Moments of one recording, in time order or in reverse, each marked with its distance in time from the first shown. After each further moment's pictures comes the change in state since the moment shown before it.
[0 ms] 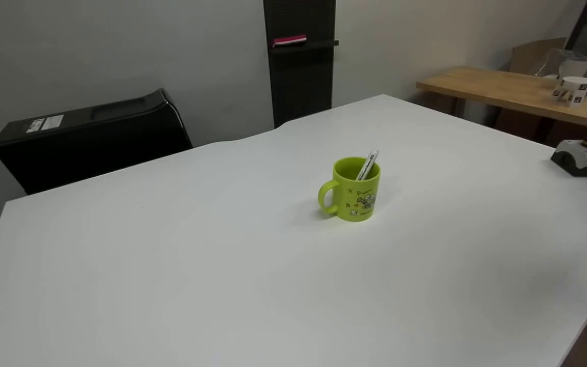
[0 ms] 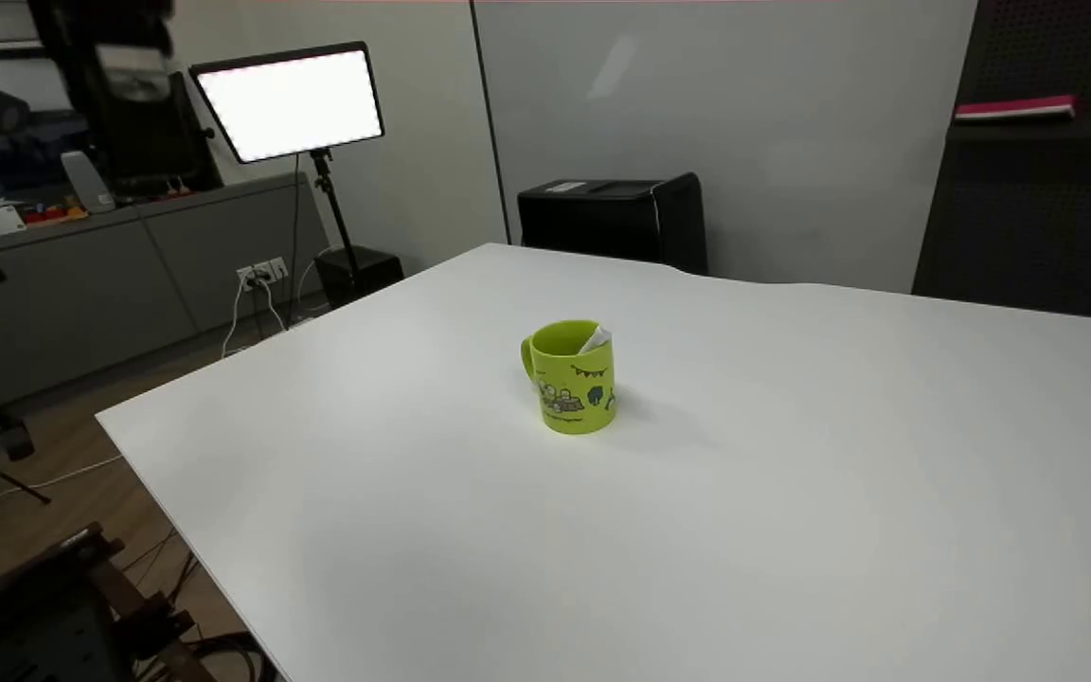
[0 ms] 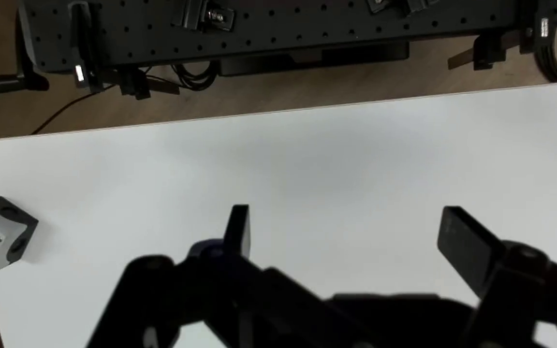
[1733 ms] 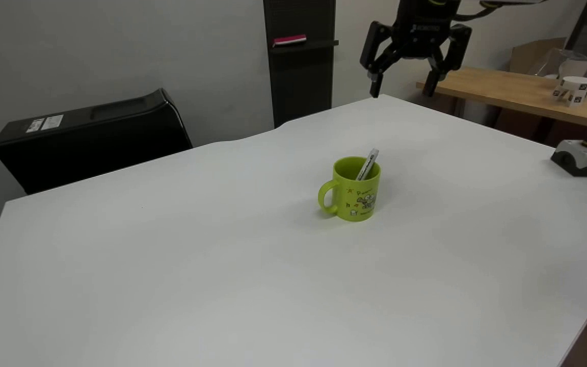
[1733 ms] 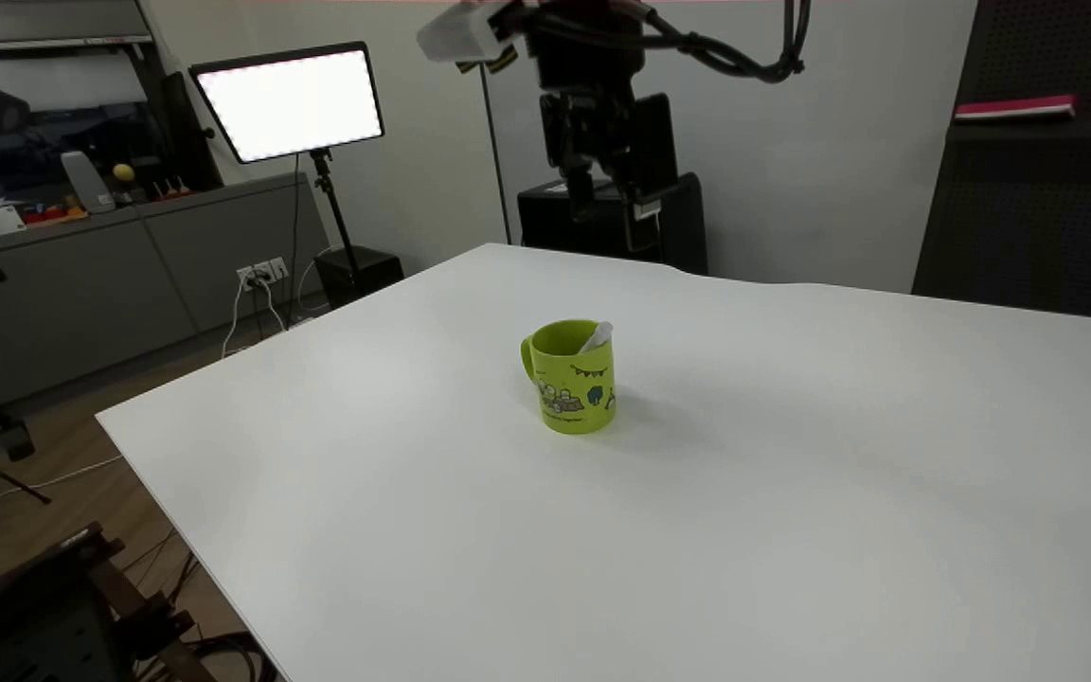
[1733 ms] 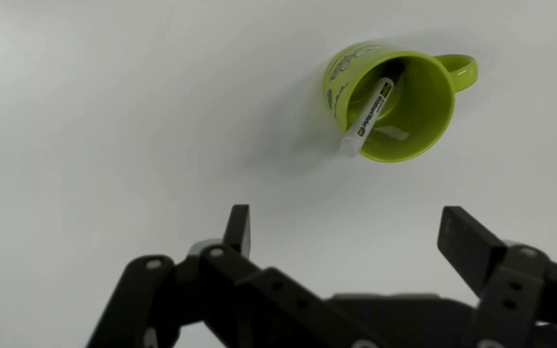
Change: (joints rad) arm -0.053 0.837 -0.128 0.481 0.038 0.624 0.196
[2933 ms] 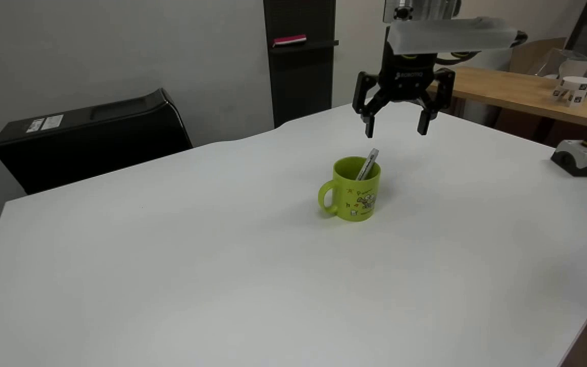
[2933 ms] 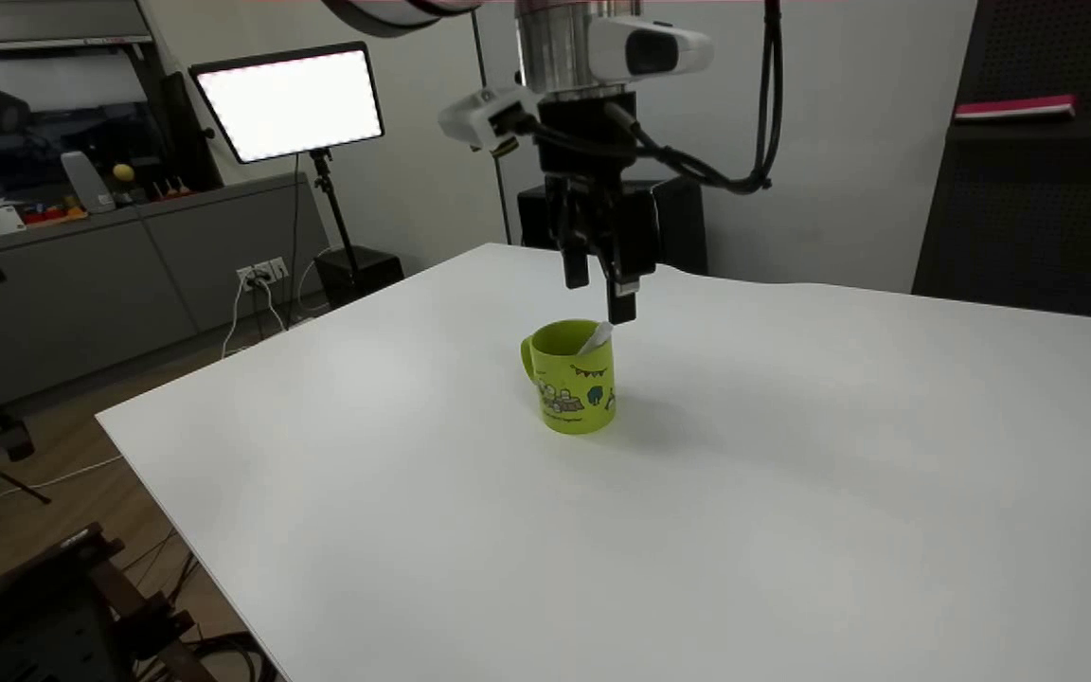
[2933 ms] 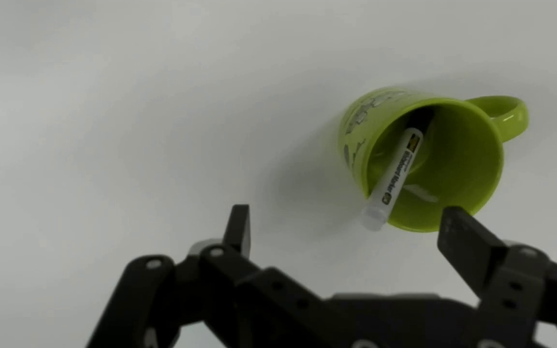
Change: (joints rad) arm 0.091 0.145 -0.072 0.063 0.015 -0.056 0.074
